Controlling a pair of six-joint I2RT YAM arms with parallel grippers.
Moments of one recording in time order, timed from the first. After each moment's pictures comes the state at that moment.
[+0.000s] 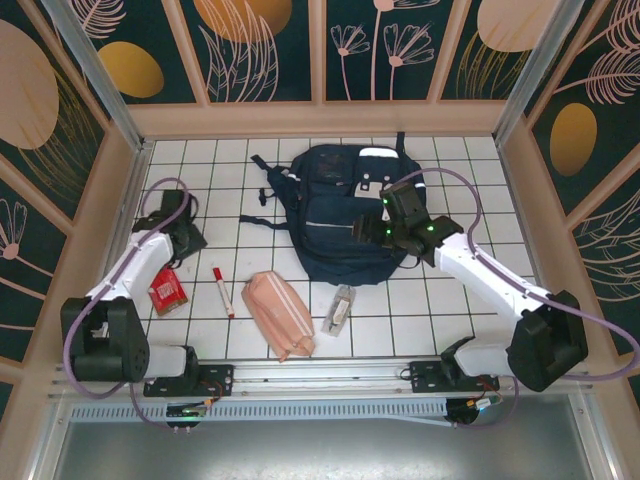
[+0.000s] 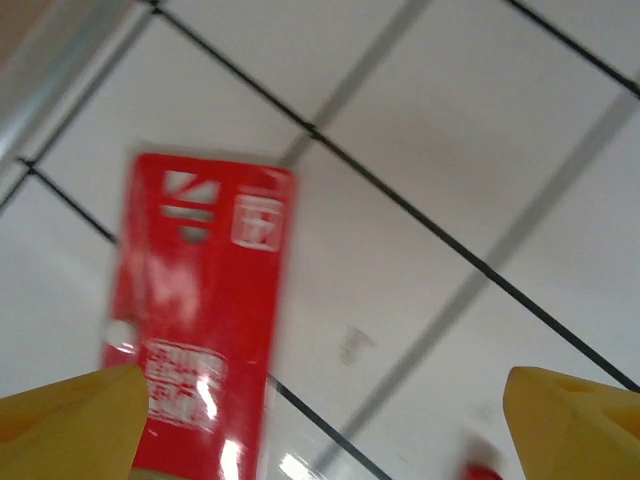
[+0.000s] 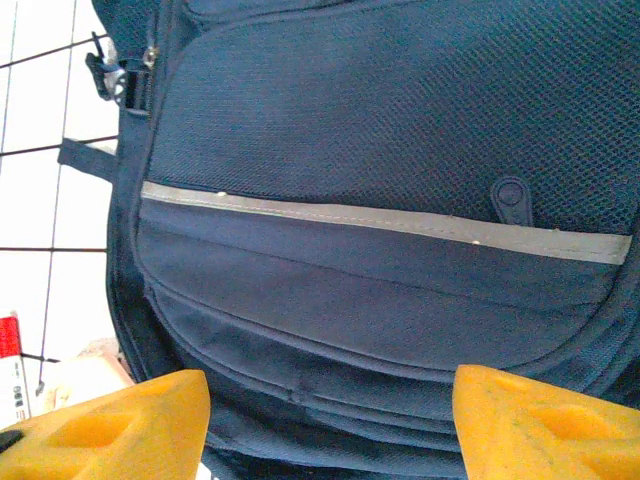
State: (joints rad) left arm 0.02 1.38 0.90 -0.76 -0.35 -0.66; right arm 0.57 1.29 0.98 -0.53 -0.05 0.59
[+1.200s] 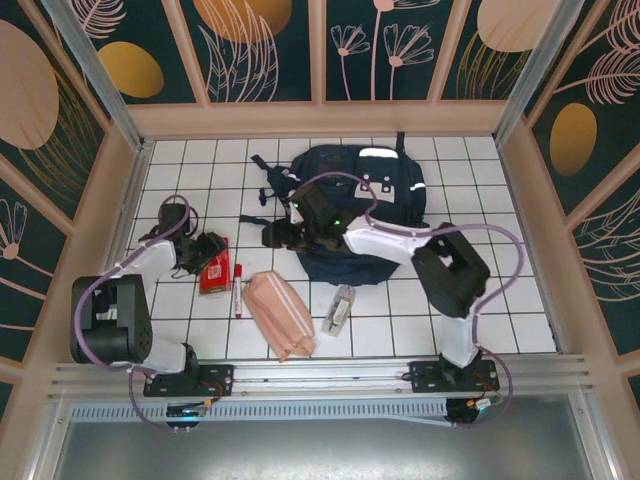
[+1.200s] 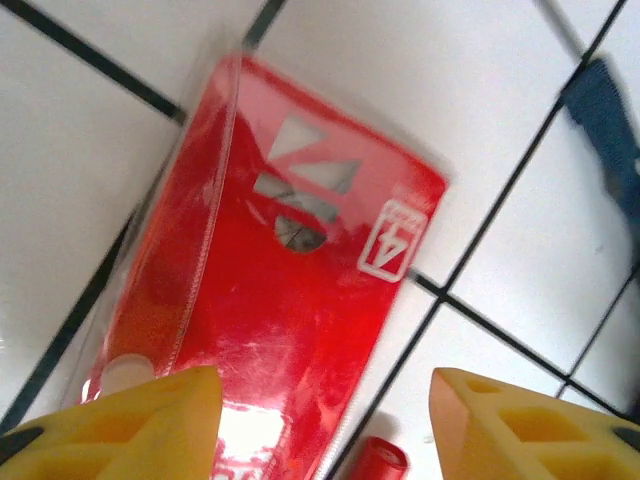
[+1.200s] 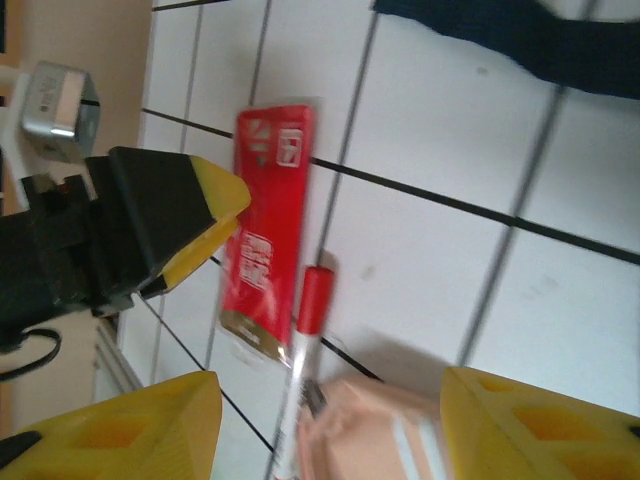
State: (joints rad) left arm 0.04 1.44 0.77 -0.45 0.22 -0.70; right arm 0.86 1.96 1.36 -0.12 -0.41 0.82
